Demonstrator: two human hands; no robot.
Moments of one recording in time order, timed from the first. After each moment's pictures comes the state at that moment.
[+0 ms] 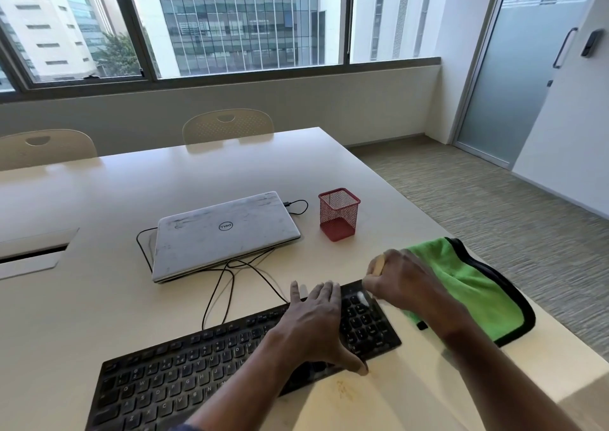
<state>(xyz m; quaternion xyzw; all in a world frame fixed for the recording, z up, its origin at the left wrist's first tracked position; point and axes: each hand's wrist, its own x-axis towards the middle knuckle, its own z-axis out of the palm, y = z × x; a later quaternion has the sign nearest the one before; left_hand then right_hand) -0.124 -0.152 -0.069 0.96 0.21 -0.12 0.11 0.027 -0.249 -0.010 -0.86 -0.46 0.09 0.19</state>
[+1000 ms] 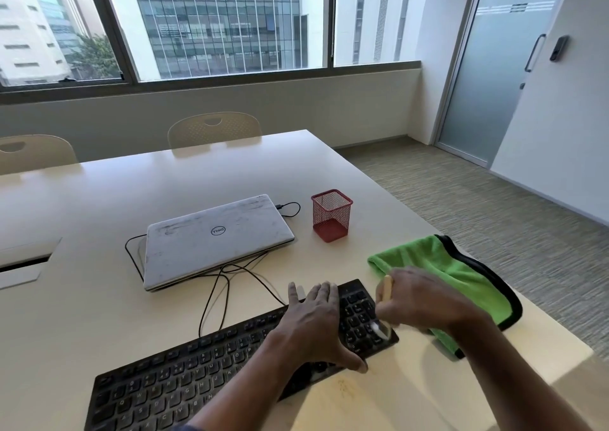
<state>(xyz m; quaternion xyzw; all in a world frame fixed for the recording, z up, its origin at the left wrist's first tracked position) -0.124 -0.149 -0.070 0.97 0.20 -0.12 0.11 0.022 -0.284 -0.001 -0.82 -0.53 0.19 0.14</state>
